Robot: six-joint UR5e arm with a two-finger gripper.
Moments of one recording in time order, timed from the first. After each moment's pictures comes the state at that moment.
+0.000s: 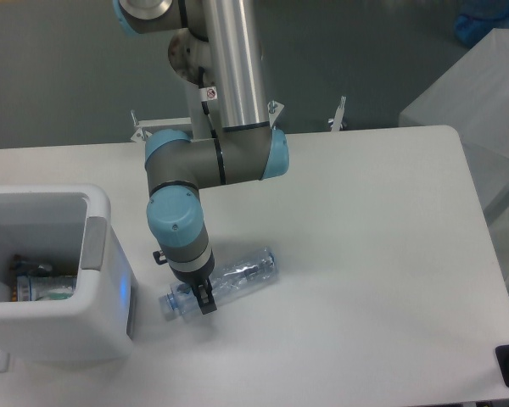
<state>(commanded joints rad) 2.18 -2.09 -1.72 -0.86 1.62 1.40</state>
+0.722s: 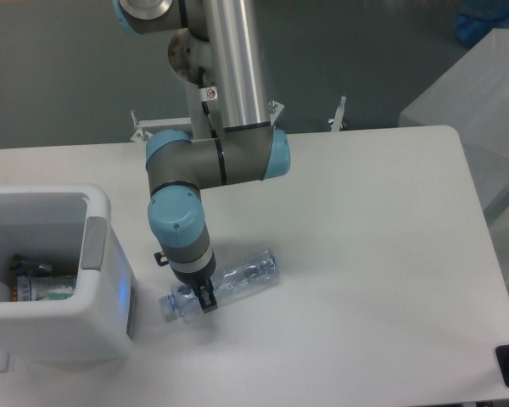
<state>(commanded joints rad) 2.19 -2.08 -1.71 -0.85 1.62 1.39</state>
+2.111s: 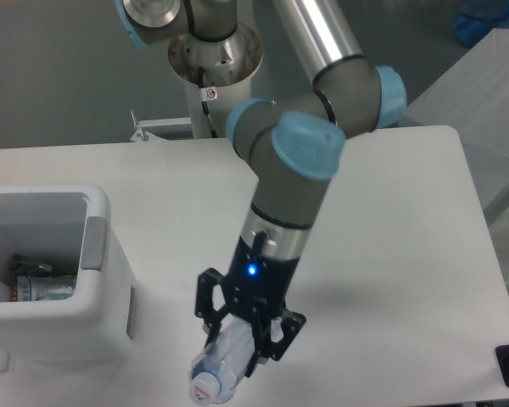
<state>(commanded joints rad) 2.36 -1.95 -1.29 -0.74 1.03 0.51</state>
